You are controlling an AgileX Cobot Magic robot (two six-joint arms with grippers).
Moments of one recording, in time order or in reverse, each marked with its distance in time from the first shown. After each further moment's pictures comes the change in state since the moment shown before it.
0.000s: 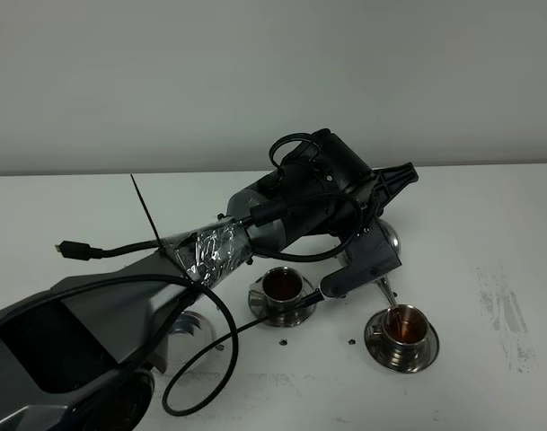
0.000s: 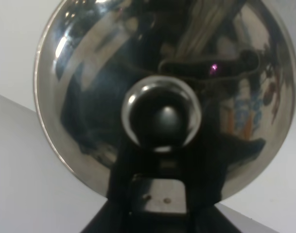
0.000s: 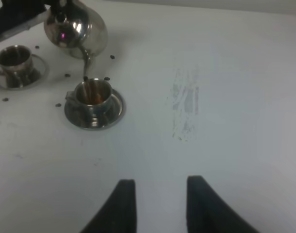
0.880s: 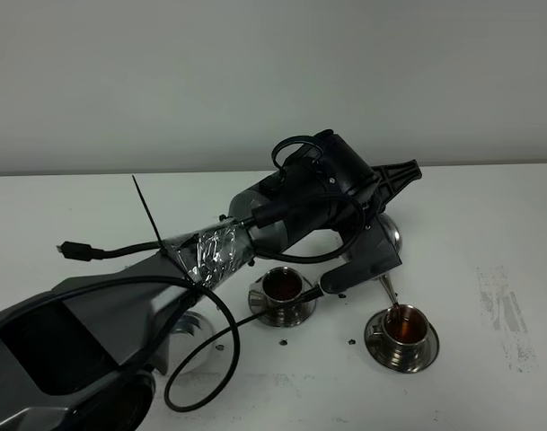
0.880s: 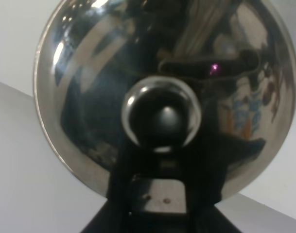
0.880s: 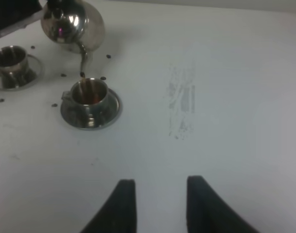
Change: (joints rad) left arm -0.006 0.000 0.000 0.036 -0.030 0.007; right arm 0.000 0.000 0.000 -0.014 0.000 0.015
